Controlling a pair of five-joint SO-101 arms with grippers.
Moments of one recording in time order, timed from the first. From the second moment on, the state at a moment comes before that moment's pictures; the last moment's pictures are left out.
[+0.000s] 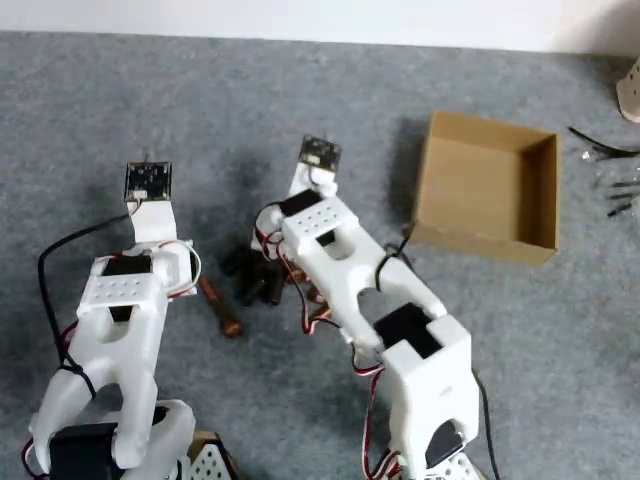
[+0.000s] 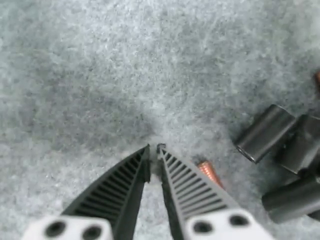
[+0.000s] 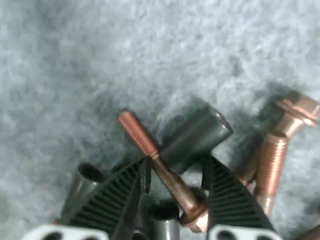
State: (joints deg) left arm -11.8 -24.5 58.0 38.7 4.5; right arm -37.1 24.8 1.2 53.7 -44.3
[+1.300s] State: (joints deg) left arm -11.8 -24.5 58.0 38.7 4.5; right arm -31.0 31.3 -0.5 54.2 -53.6
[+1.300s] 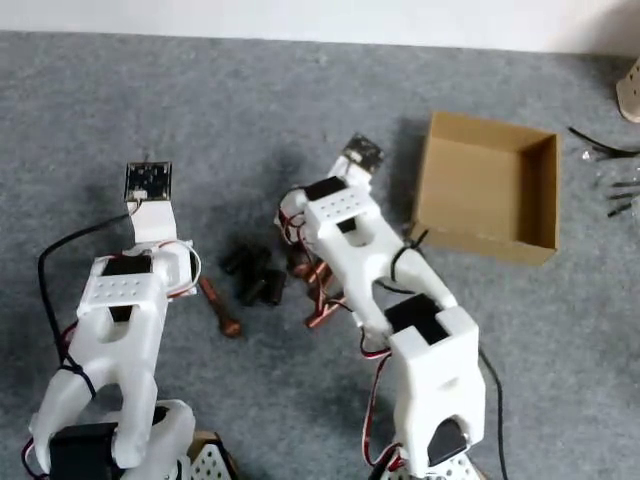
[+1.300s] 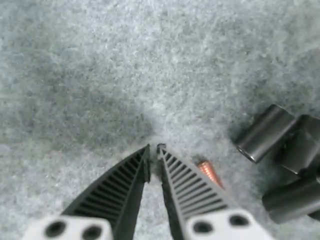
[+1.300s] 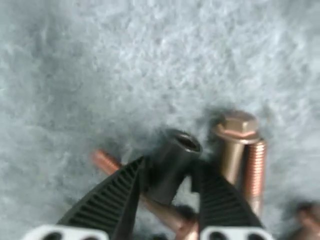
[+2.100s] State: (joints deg) left arm -11.8 -24.5 58.0 38.7 4.5; right arm -31.5 17.4 -7.3 71.5 -21.6
